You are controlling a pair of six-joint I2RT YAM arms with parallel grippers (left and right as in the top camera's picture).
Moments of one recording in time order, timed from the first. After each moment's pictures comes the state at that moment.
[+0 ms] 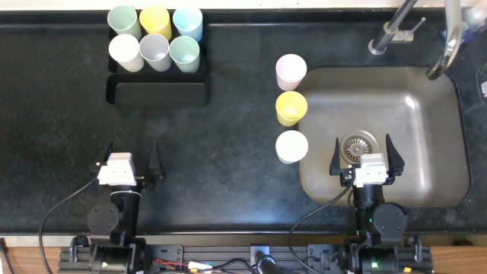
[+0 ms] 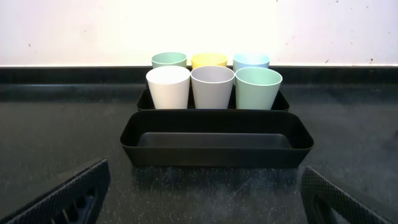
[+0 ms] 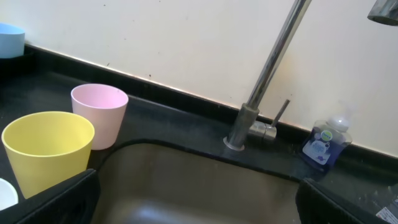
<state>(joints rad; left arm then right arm) -0.03 0.01 0.01 -0.08 -0.04 0.00 0.01 0.02 0.02 -0.01 -0.01 -0.27</state>
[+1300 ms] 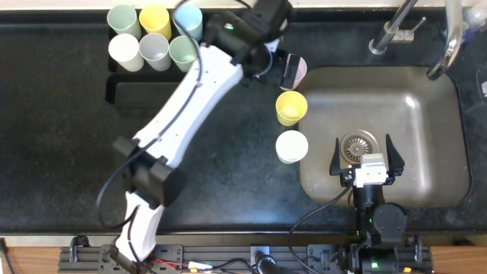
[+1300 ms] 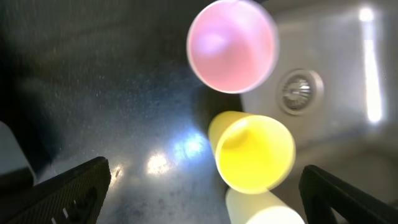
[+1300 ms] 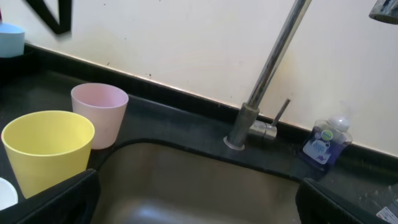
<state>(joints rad) -0.63 2.22 2.33 -1.31 0.05 -0.42 0.01 0.01 0.02 -0.02 -0.01 -0.27</state>
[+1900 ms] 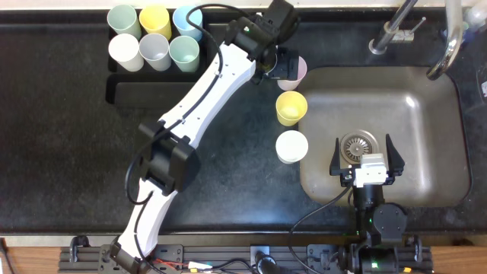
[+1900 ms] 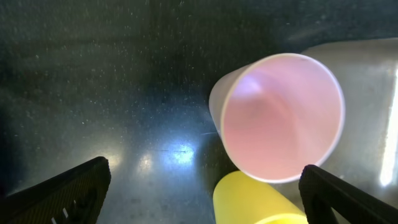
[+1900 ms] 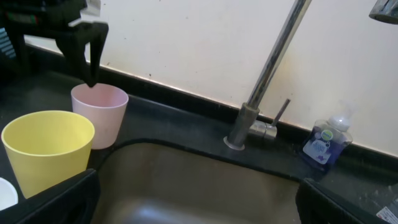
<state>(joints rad) -0.62 2.36 2.34 -1.17 0.00 -0.58 0.01 0.01 0.02 -0.02 -0.01 -0.27</state>
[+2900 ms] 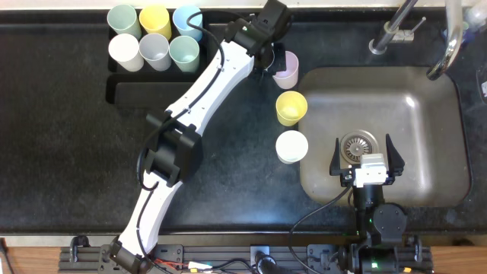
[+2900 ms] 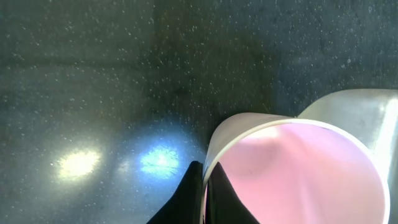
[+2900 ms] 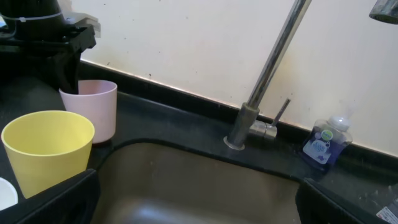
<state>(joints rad) -0.58 2.44 2.35 -1.06 0.04 -0.66 0.01 0.01 0.02 -0.02 -0.01 -0.27</state>
